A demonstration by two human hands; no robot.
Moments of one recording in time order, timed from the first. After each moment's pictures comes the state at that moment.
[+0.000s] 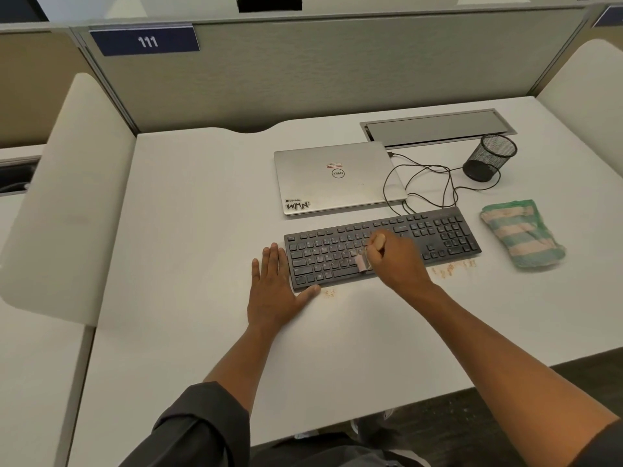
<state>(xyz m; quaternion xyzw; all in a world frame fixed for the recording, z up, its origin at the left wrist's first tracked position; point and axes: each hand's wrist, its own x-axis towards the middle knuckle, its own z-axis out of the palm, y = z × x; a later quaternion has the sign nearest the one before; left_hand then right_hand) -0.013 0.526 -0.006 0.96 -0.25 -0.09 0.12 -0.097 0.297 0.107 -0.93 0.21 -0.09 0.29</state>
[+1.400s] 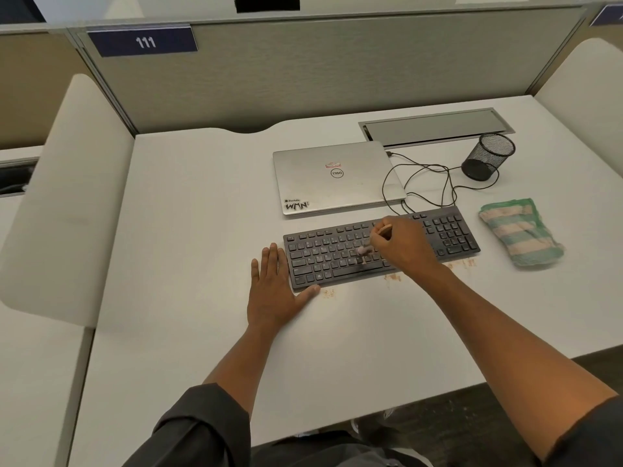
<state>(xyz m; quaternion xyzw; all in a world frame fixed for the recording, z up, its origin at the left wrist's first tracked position) -0.012 0.526 -0.006 0.96 -0.25 -0.08 0.12 -0.077 0.274 0.121 -0.92 0.24 -0.05 0.30</state>
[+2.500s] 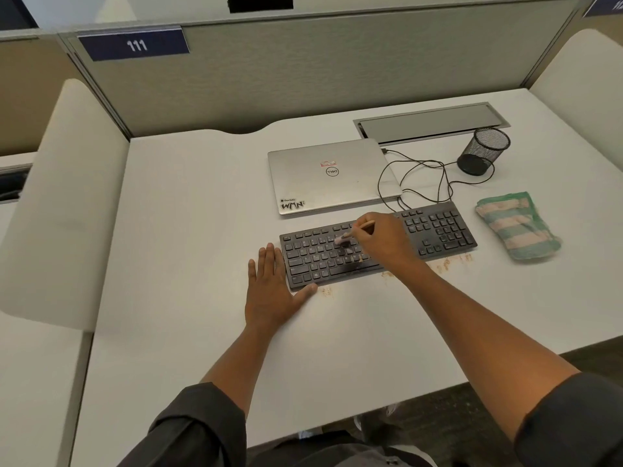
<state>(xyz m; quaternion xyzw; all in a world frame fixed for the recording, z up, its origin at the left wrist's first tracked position) -0.013 0.526 -0.006 0.96 -0.25 -0.08 0.12 -0.063 0.292 0.115 -0.89 0.27 -0.06 0.36</state>
